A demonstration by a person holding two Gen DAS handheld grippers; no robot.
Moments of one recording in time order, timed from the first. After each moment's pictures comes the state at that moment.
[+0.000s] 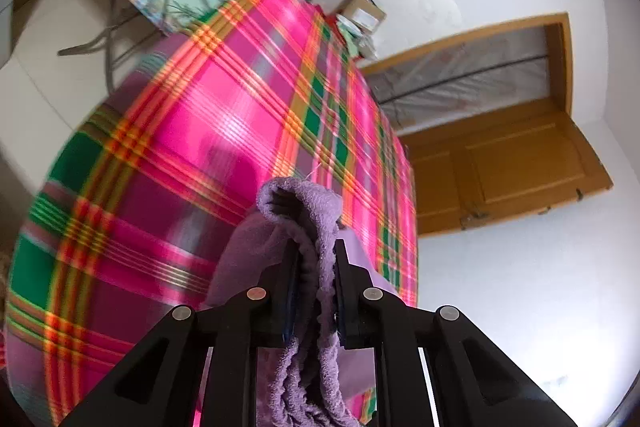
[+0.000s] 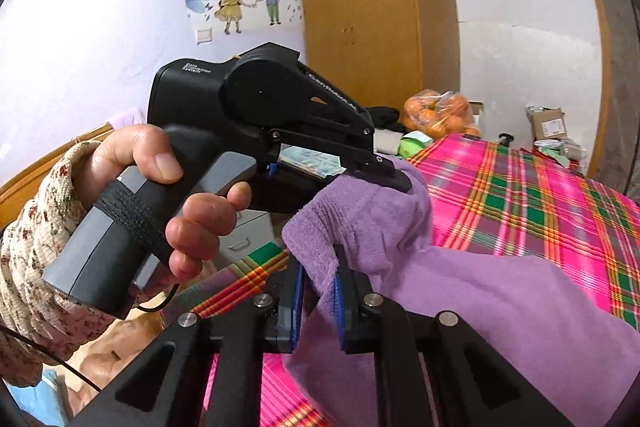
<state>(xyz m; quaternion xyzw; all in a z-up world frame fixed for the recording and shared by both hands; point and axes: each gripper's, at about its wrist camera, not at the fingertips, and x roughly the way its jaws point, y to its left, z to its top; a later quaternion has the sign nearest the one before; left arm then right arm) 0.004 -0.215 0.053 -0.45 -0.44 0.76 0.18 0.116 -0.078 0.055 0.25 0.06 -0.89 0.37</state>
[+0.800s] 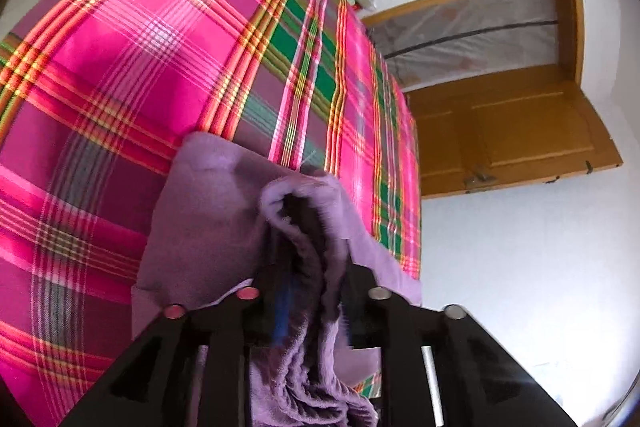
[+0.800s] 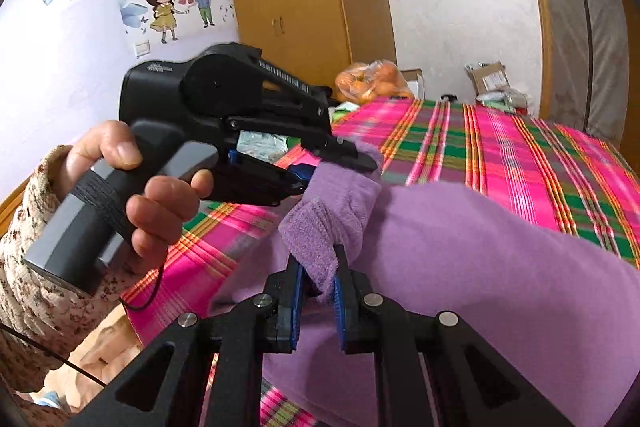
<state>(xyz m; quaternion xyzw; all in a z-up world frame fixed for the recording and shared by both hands) -0.020 -0.132 0.027 -0.51 -0.41 0.73 0.21 0.103 0.004 0.030 0.30 0.01 -0.91 0.28</state>
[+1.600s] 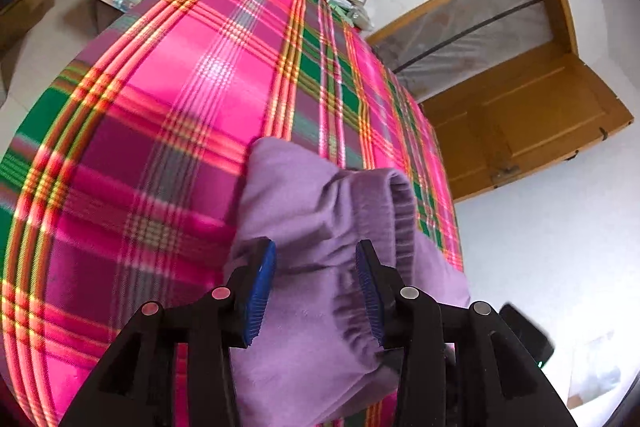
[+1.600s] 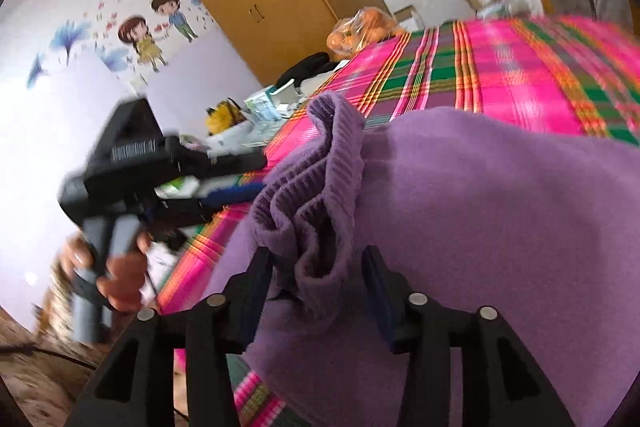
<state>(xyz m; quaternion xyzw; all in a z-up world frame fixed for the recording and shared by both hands) 0.023 -0.162 0.020 -0.47 -0.35 0.79 0.18 0.058 0.070 0.000 0.39 -0.15 -0.84 0.35</state>
